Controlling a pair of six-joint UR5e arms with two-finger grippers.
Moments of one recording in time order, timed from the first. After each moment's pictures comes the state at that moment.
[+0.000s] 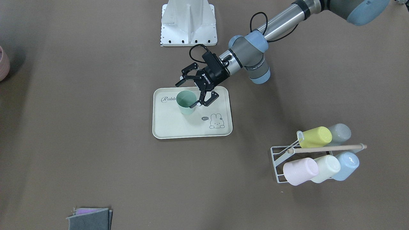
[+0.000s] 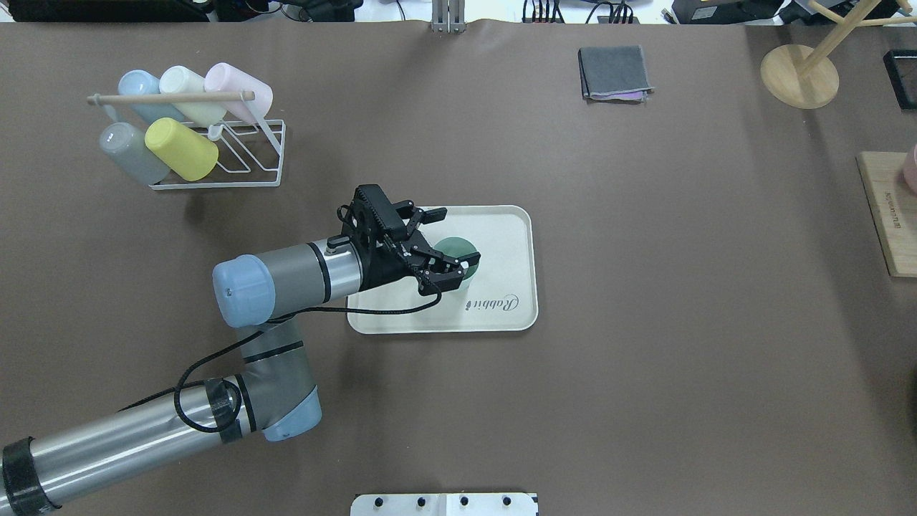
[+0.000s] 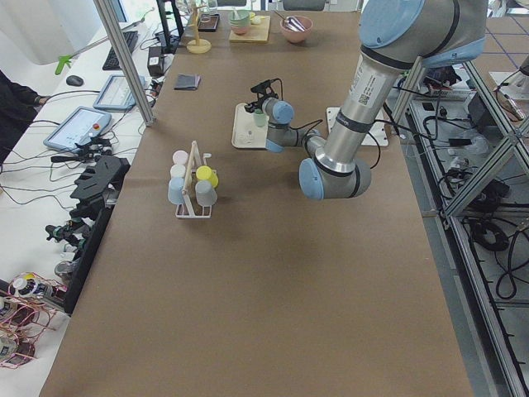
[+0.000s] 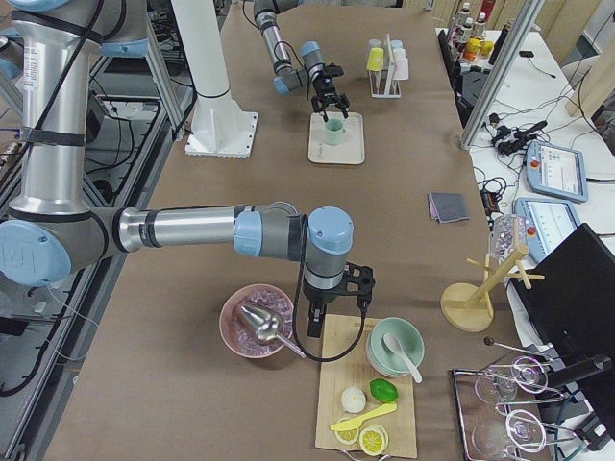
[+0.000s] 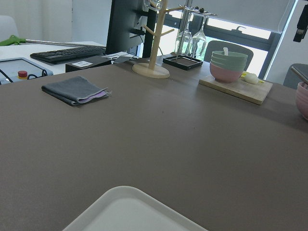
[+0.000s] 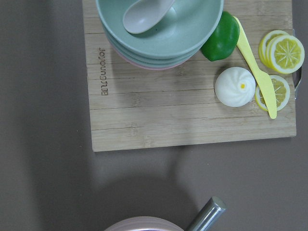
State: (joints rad) left arm -0.45 -2.21 -1.28 -3.10 -1.55 -0.52; right arm 1.59 -1.71 1.81 -1.74 2.24 0.04
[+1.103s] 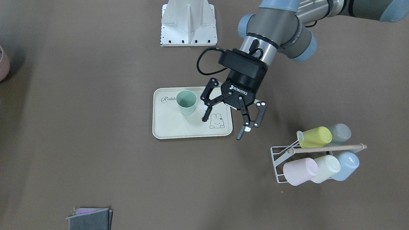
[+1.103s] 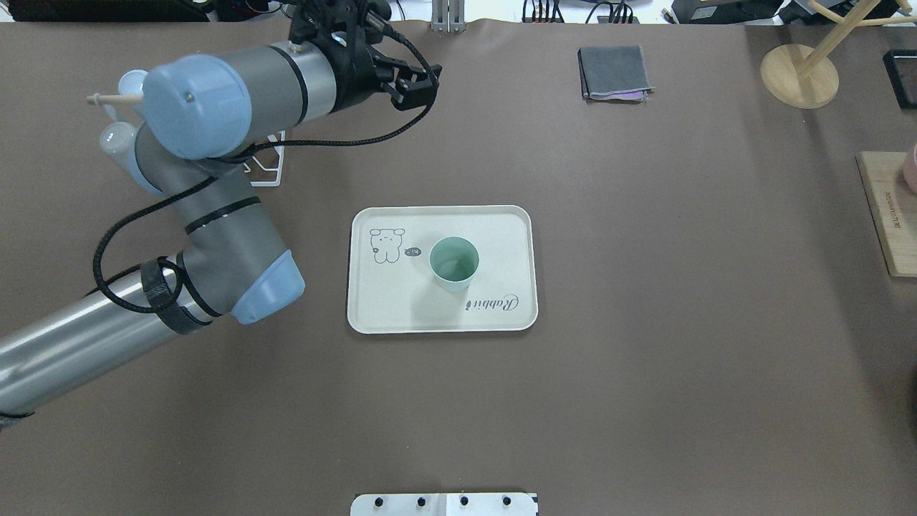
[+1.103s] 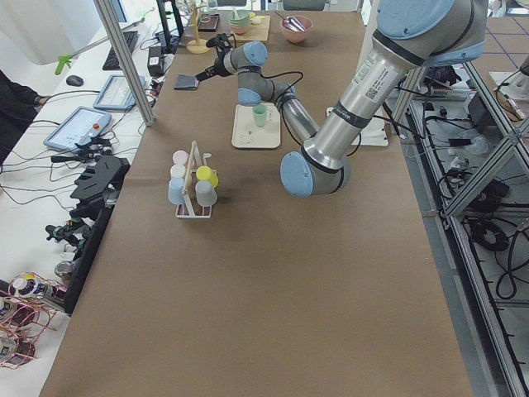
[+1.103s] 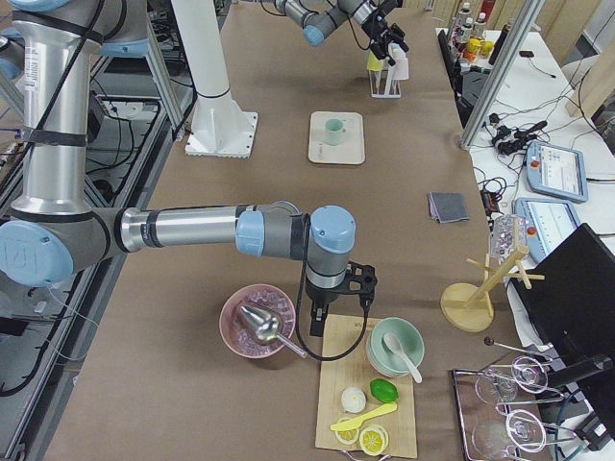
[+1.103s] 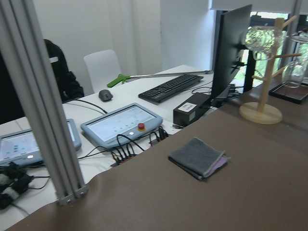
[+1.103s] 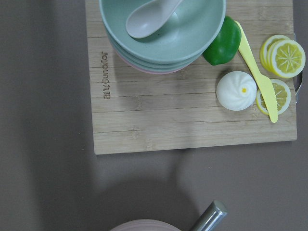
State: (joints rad) left arm -0.81 -2.26 -1.64 -2.22 -1.51 -0.54; right arm 1.59 -1.70 1.81 -1.73 2.24 0.04
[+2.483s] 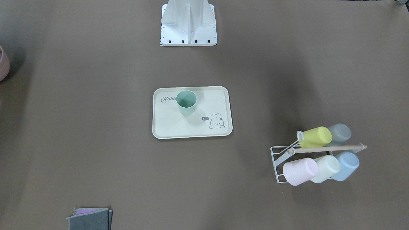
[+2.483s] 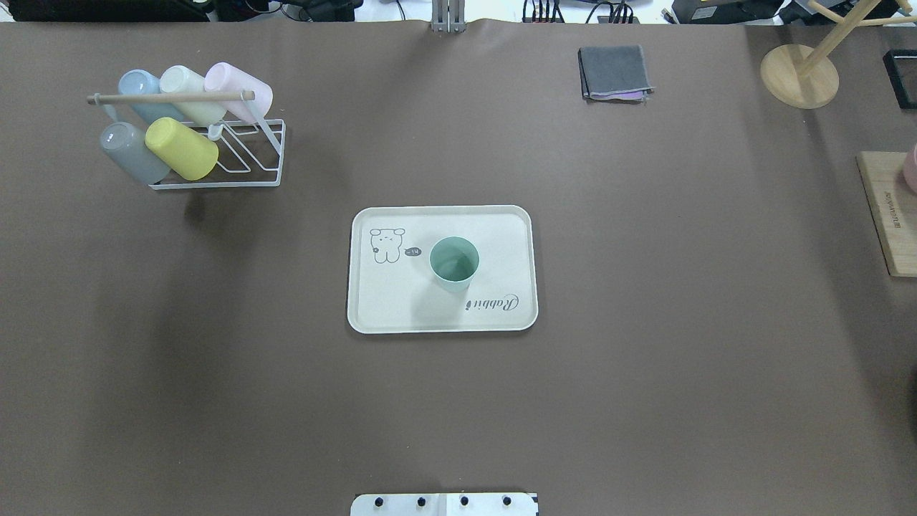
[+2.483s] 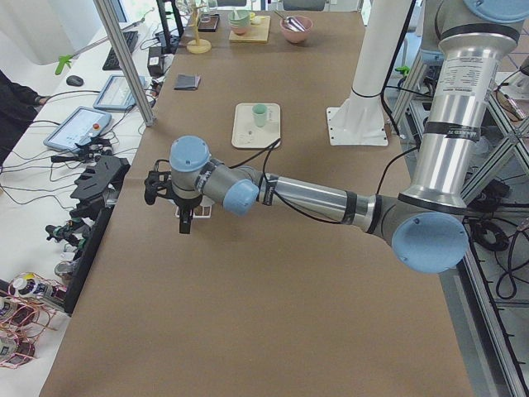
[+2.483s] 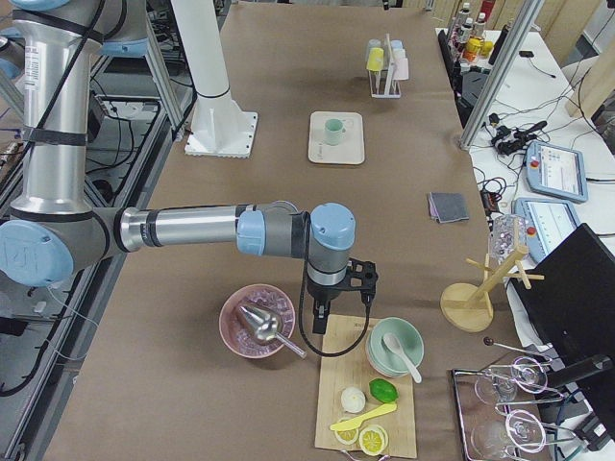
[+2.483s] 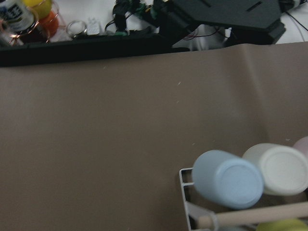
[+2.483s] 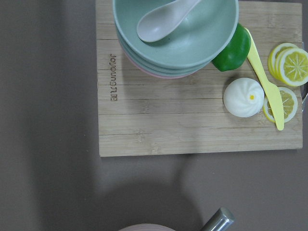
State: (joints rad) left arm -1.52 -1.63 -1.60 -1.91 -2.43 -0.49; right arm 1.57 -1.70 1.81 -1.71 2.24 0.04
